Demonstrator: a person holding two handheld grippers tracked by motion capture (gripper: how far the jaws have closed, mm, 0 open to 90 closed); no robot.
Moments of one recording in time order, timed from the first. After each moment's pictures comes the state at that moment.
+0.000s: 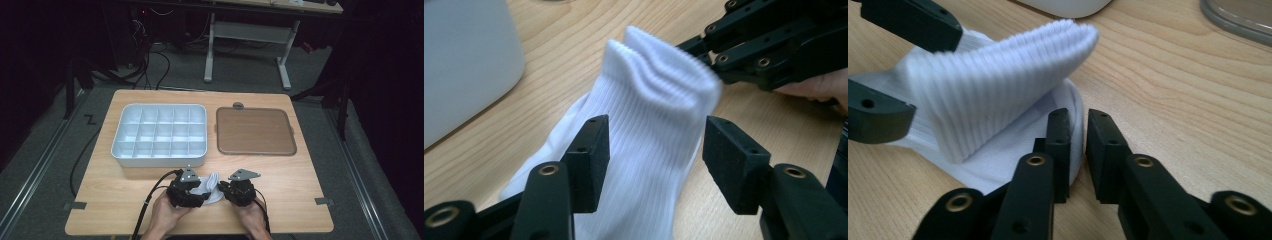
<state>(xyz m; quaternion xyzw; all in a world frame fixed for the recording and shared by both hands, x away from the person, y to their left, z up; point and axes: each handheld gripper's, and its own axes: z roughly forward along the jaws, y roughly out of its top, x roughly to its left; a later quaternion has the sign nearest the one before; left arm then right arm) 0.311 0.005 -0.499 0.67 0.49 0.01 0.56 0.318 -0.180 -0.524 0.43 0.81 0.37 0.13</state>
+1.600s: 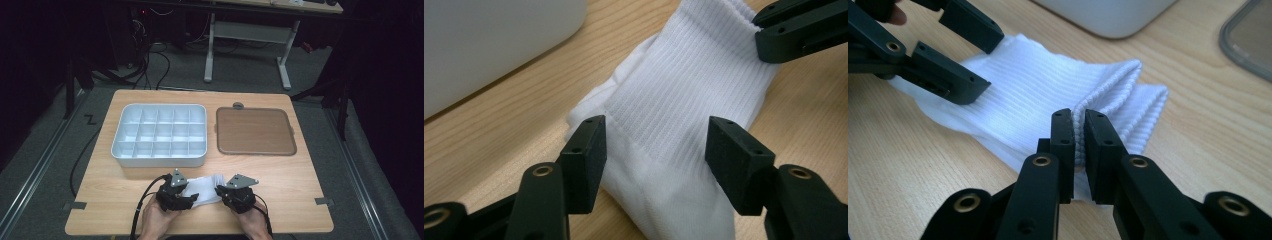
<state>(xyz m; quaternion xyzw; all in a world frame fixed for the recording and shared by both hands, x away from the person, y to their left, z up) 0.310 0.026 -0.518 0.66 0.52 0.07 0.54 0.295 -0.168 -0.504 0.37 0.83 0.38 0.16</state>
